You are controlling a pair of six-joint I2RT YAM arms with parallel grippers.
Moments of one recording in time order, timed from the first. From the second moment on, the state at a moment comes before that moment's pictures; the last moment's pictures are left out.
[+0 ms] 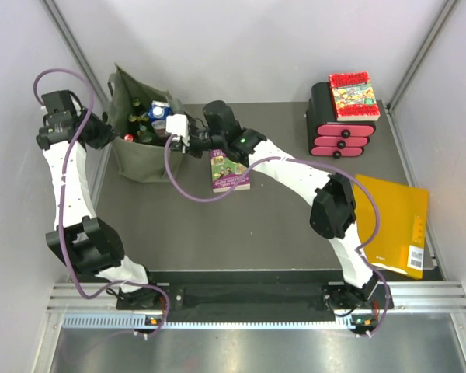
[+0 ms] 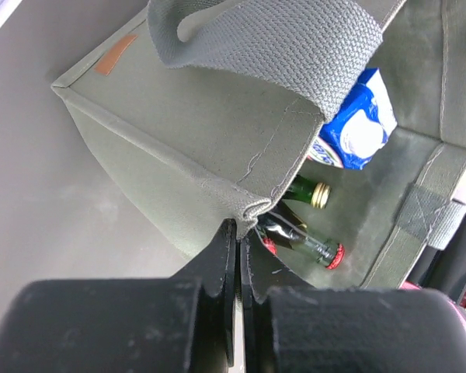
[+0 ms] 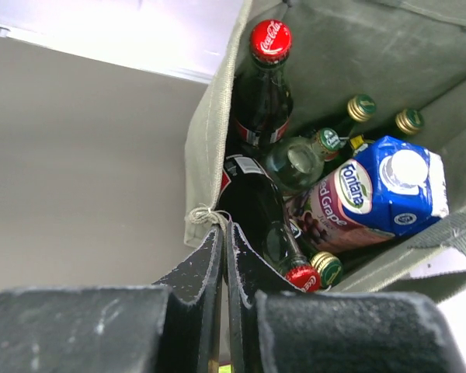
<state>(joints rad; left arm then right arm) 0.36 1.55 1.71 -0.86 0.27 -0.63 0.87 2.17 2.11 -0.23 -0.56 -0.58</state>
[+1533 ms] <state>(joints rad) 0.36 0.85 1.42 -1.22 0.35 -0.70 1.16 1.52 1.46 -0.36 -0.55 -0.53</state>
